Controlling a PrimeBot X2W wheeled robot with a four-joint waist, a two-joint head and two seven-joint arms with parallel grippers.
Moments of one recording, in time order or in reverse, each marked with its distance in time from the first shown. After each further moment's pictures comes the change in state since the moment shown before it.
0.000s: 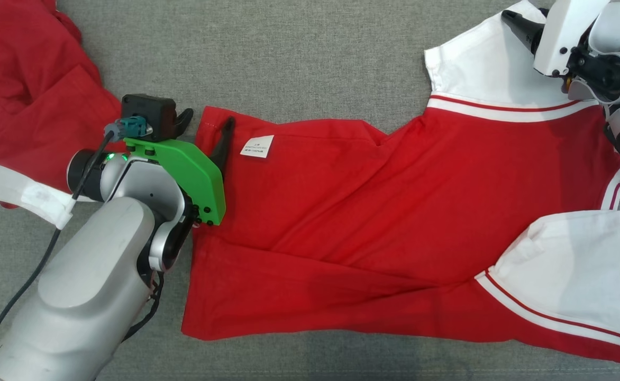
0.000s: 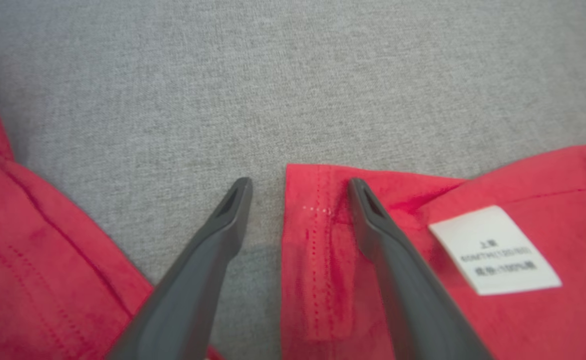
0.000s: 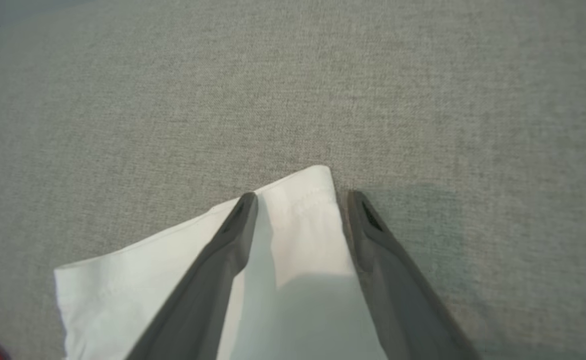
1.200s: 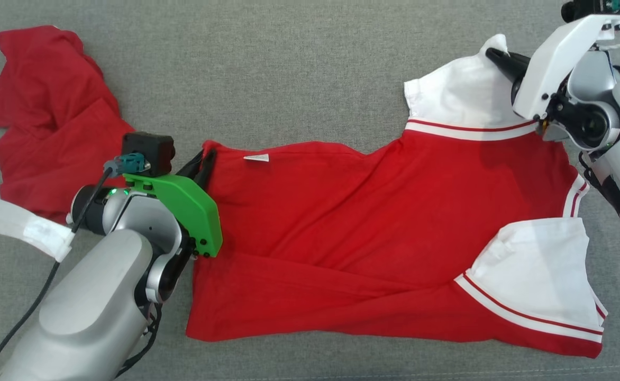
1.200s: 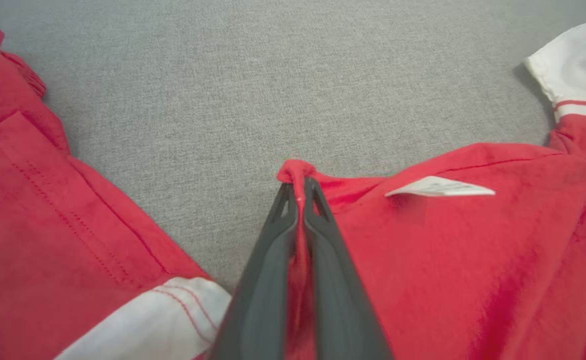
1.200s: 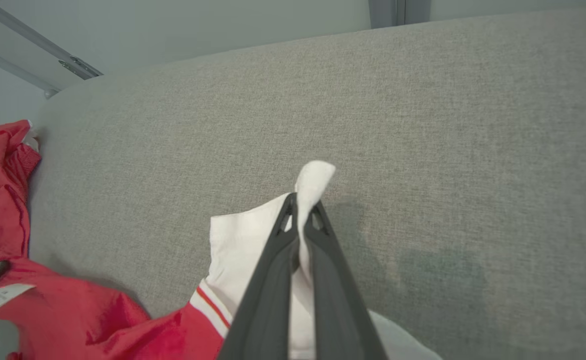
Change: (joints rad) left arm 0.086 0.021 -0.009 -0.007 -0.038 -0.003 -0.043; right arm 0.118 -0.056 0.160 -0.124 0.260 0.000 -0.126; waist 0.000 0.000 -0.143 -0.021
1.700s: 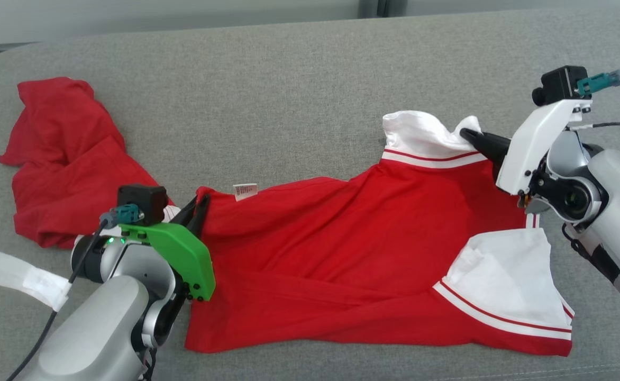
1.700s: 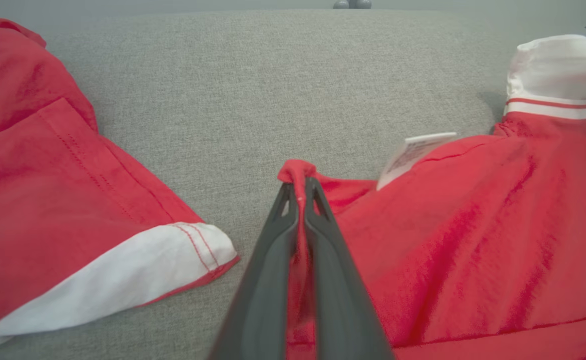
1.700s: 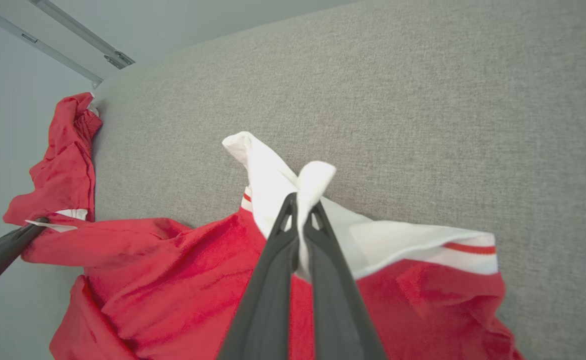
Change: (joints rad) left arm 0.128 0.030 0.002 -0.008 -0.024 -0.002 -0.066; right arm 0.192 -0.056 0.095 -0.148 0.151 0.000 -0.037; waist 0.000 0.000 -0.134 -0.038
